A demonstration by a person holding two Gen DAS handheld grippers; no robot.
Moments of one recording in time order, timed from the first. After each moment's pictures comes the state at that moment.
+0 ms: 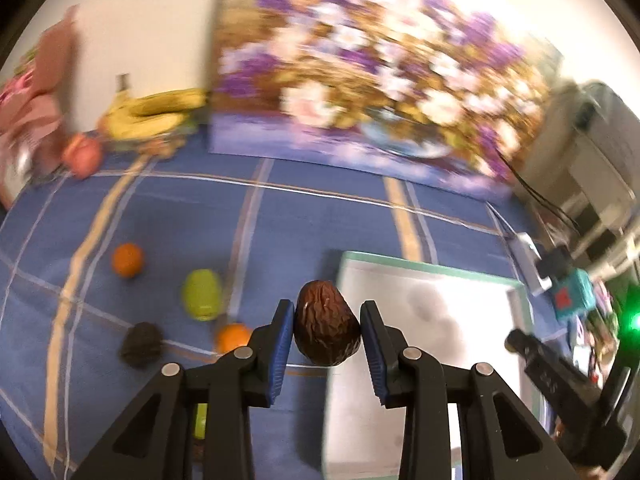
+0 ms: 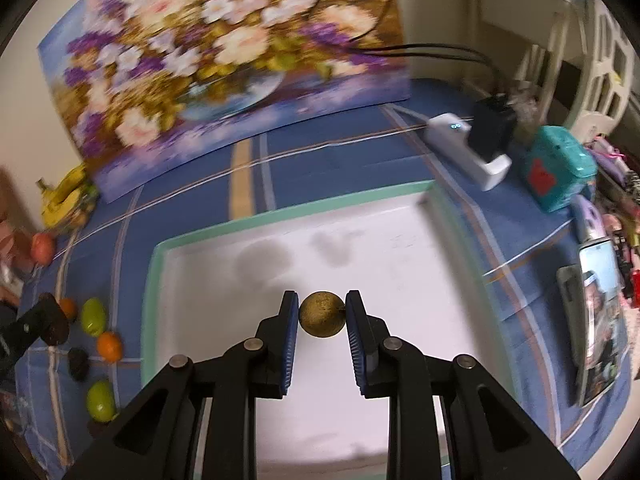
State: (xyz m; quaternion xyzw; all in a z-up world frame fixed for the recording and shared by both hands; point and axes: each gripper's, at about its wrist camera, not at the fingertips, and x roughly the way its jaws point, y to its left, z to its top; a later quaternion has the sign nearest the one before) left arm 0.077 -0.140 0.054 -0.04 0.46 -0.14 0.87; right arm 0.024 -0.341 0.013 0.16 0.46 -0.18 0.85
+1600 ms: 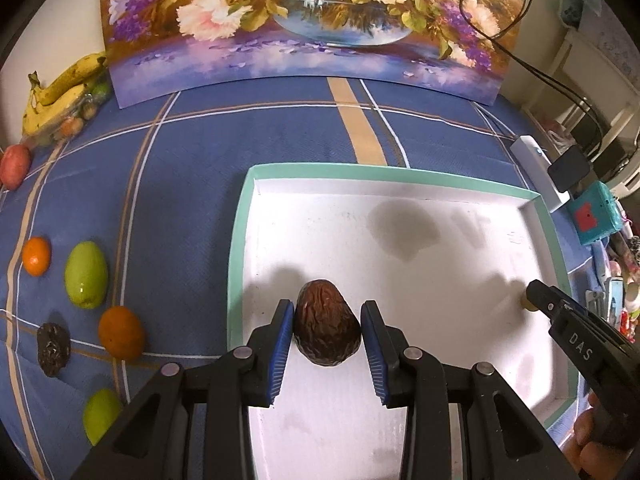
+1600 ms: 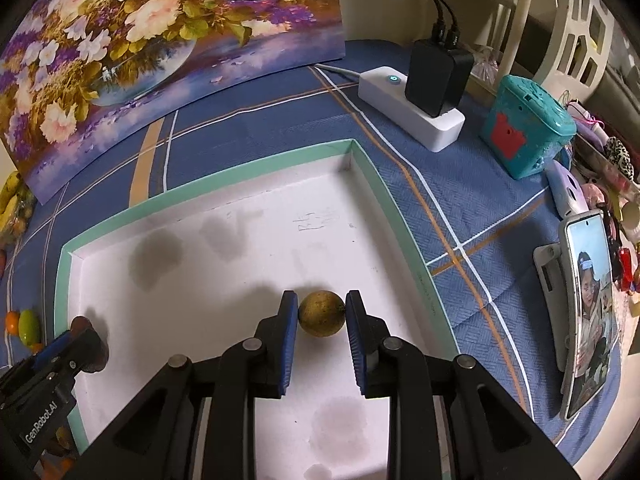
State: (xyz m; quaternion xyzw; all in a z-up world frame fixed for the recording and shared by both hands) left arm 0.089 -0.215 -0.025 0.03 0.55 -0.18 0.82; right arm 0.020 -0.396 -0.034 0.15 0.51 -0.24 0.81
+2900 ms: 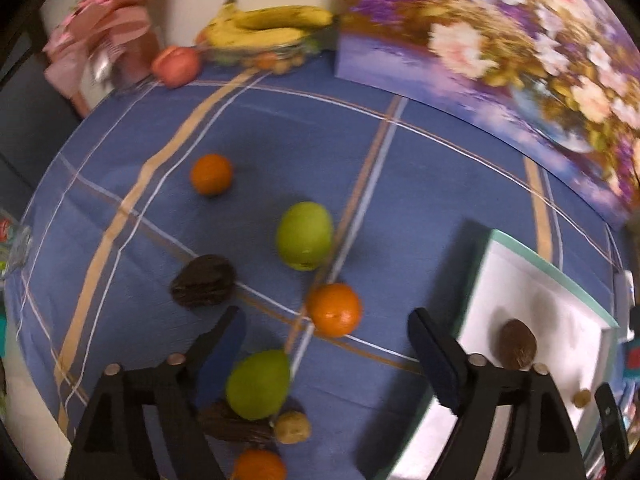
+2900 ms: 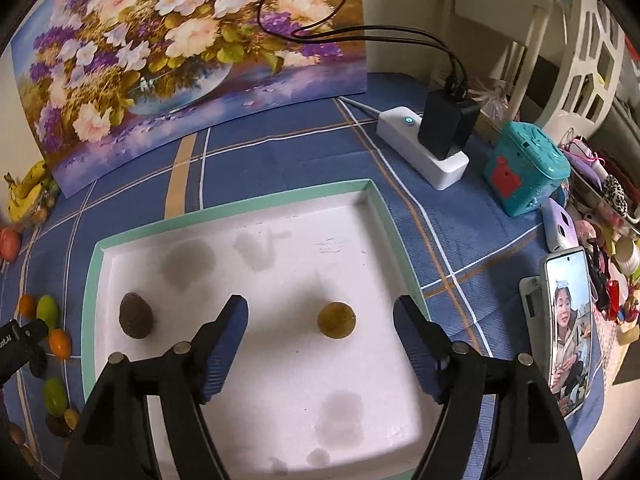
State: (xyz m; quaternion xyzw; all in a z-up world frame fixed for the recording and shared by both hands) left arm 0.094 -0.088 -0.011 -0.07 0.55 0.08 0.82; right arm 0.014 -0.378 -0.003 0.12 0.48 -0.21 0.84
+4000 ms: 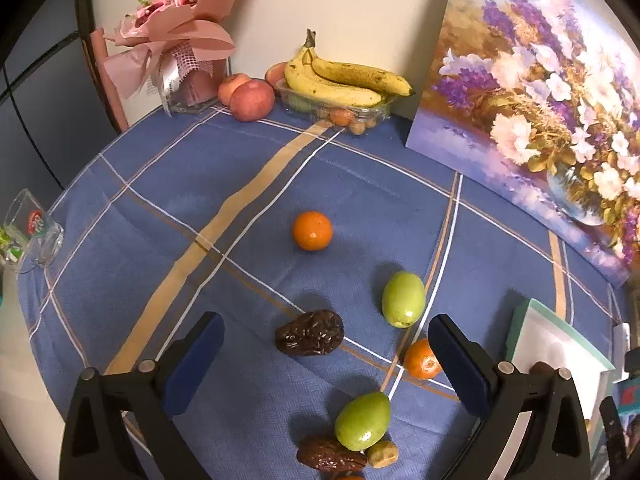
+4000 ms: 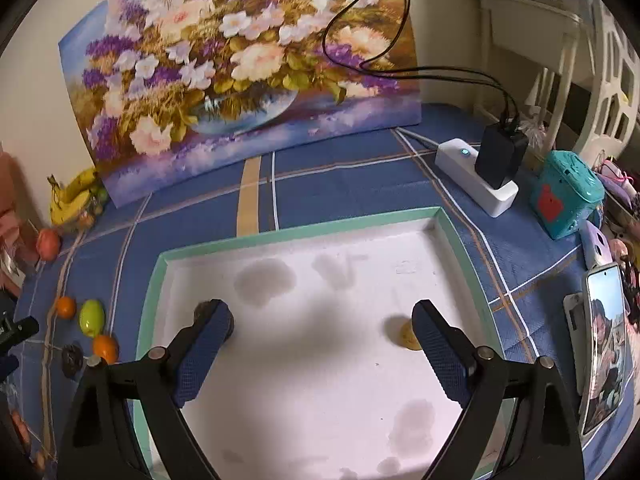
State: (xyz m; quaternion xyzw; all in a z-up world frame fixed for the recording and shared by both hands) left arm 0.072 -0.004 0.022 -0.11 0.48 0.11 0.86; right arm 0.019 -0.339 0.011 0.13 0.42 -0.15 0.88
